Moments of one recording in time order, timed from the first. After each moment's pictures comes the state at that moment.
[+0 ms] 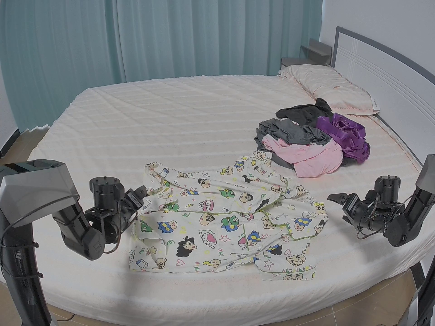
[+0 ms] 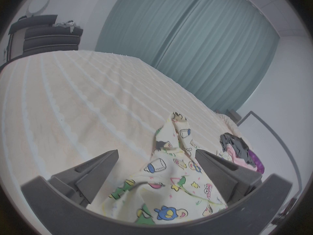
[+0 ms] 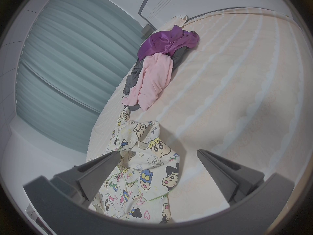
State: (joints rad) left arm -0.22 2.21 -0.68 -1.13 0.30 -0.75; right arm 0.02 2.09 -0.51 -1.05 0.21 0.79
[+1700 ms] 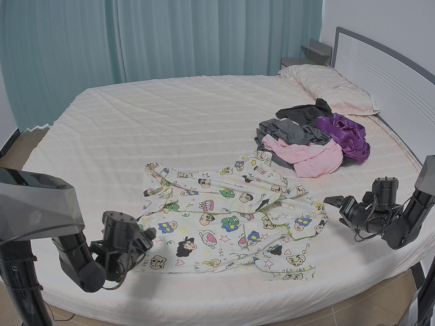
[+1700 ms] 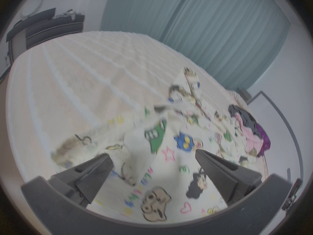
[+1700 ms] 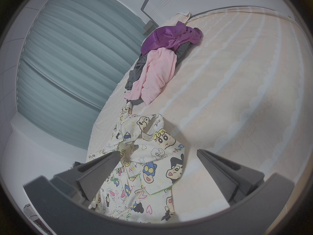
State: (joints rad) left arm -0.41 2.15 -0.41 -1.05 0.36 -0.91; right arm 0.05 2.08 -0.49 -1.05 0.20 0.78
